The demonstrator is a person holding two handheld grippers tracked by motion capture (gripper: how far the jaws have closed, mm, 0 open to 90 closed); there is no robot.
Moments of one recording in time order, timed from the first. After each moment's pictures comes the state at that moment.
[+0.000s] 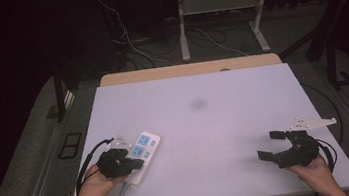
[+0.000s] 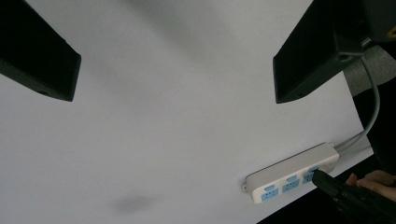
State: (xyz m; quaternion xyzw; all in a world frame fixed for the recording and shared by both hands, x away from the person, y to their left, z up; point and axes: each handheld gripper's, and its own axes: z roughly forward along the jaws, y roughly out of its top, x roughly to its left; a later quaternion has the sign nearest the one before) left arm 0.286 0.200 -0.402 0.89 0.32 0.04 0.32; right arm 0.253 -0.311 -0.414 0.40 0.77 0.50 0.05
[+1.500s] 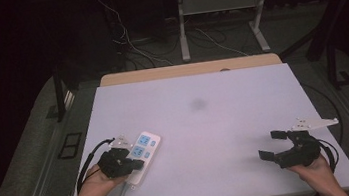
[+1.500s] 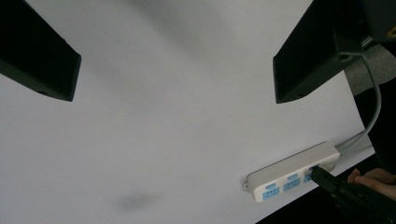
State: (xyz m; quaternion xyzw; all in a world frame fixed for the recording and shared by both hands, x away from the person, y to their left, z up) left arm 0.286 0.199 -0.406 0.89 0.33 0.03 0.31; right arm 0.252 -0.314 -0.413 0.40 0.77 0.50 0.06
